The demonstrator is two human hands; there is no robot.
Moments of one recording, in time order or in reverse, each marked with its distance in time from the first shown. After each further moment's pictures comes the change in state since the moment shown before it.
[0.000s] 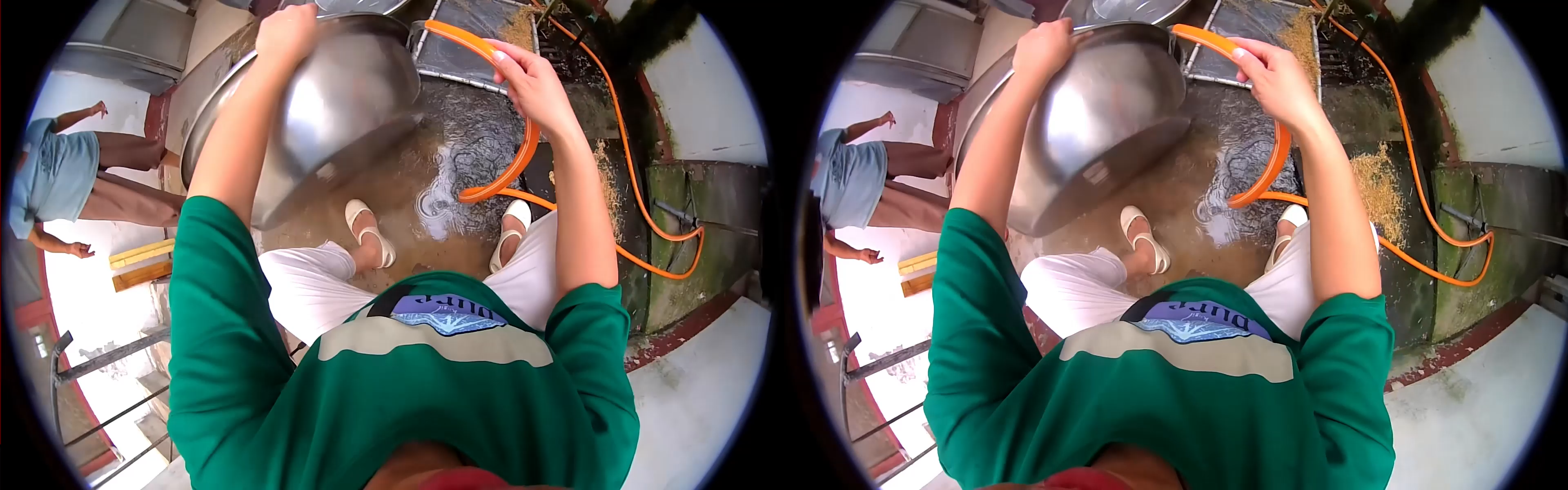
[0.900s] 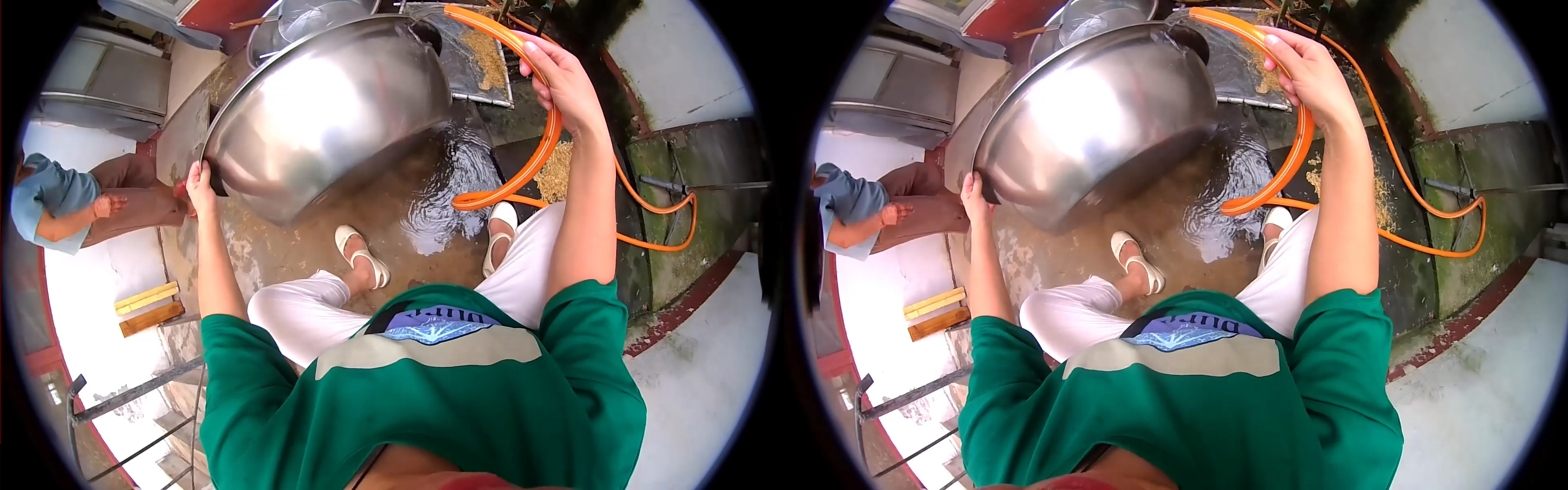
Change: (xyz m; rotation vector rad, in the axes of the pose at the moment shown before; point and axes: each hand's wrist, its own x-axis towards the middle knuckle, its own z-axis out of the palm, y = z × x) left_hand -0.160 -0.166 0.173 -1.658 0.392 -0.494; right_hand -0.023 -0.010 -0.086 0.192 0.145 0.028
